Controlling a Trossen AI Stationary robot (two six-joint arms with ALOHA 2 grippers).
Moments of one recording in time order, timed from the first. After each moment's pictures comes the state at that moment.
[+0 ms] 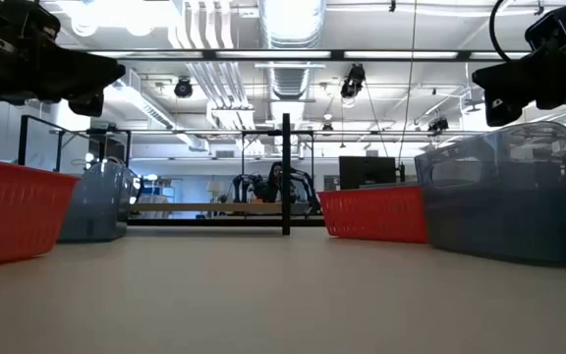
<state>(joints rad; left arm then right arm) -0.02 0.07 0.00 0.12 -0.02 0.06 -0.05 0.02 0.01 0.03 -0.13 0.04</state>
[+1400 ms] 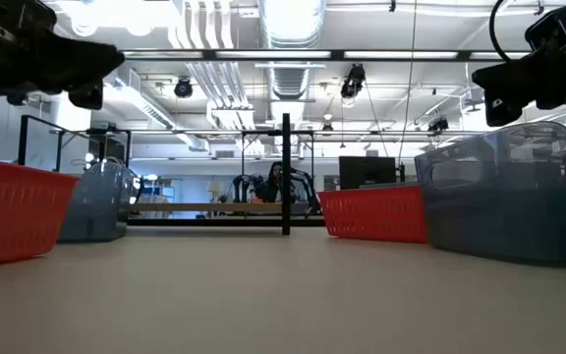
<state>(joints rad) -0.02 0.07 0.00 0.21 -0.02 0.06 -0.05 0.02 0.01 0.03 -0.13 0.04</state>
